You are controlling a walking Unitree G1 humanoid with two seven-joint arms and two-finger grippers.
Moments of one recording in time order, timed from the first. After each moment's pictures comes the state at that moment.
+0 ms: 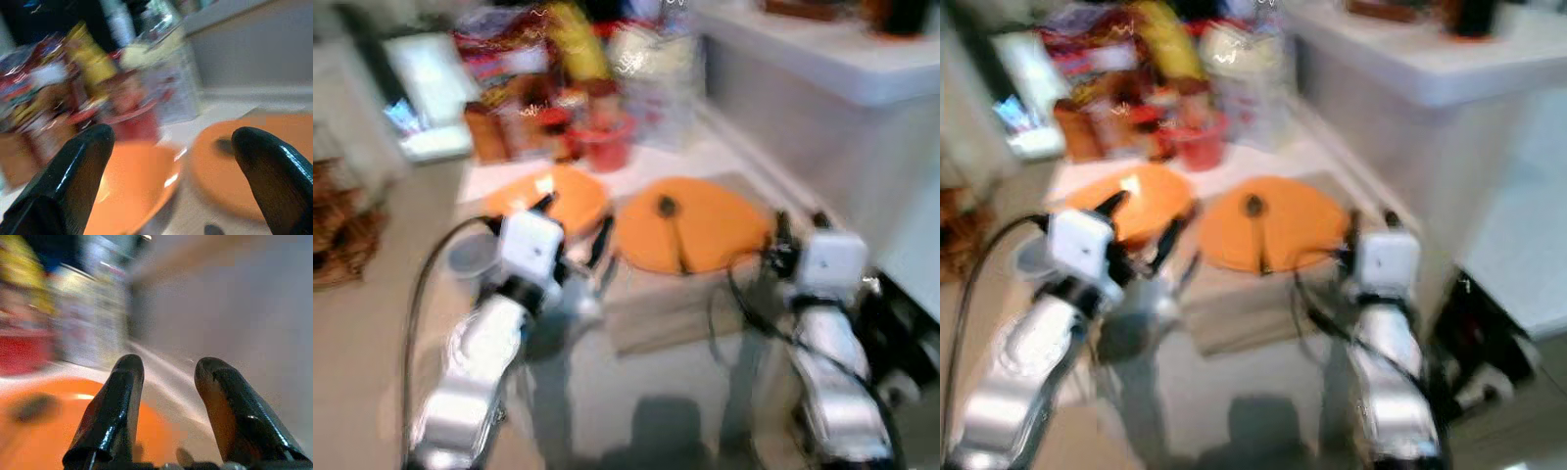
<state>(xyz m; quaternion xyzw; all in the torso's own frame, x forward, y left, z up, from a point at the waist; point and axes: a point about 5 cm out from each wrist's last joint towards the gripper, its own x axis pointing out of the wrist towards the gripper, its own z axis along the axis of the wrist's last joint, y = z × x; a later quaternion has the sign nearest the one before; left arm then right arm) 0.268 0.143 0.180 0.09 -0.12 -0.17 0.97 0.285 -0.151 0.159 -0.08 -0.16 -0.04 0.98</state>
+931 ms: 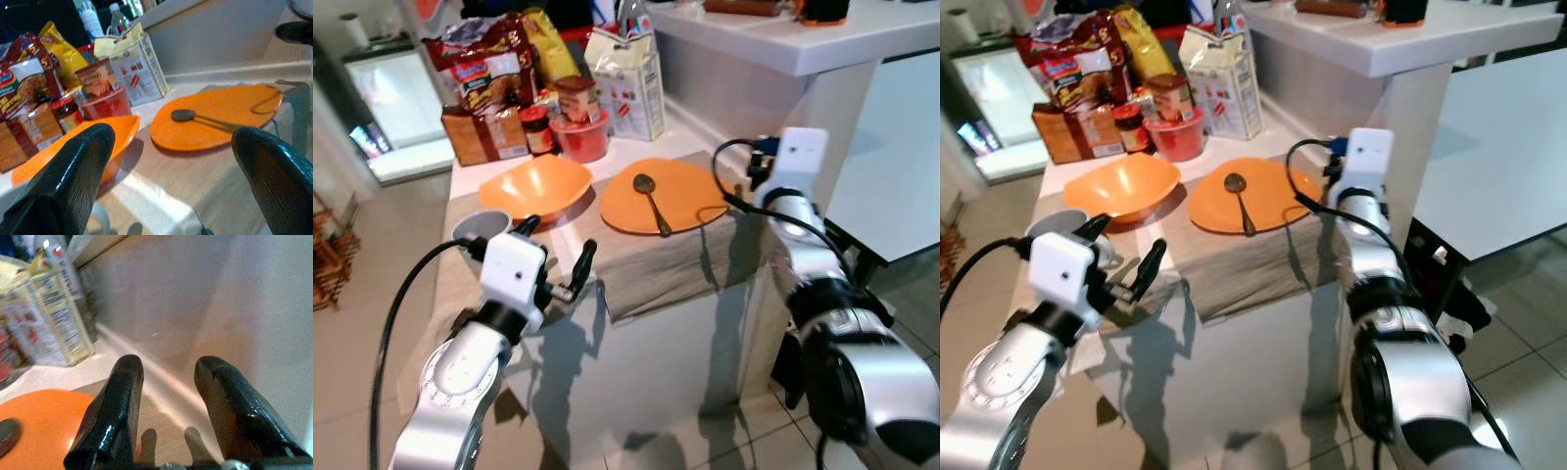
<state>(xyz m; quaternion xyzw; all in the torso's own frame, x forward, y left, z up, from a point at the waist) 0.240 0.148 0.178 0.11 -0.09 -0.17 0.98 0.409 -0.162 0.202 -0.03 -0.05 -0.06 1.00</state>
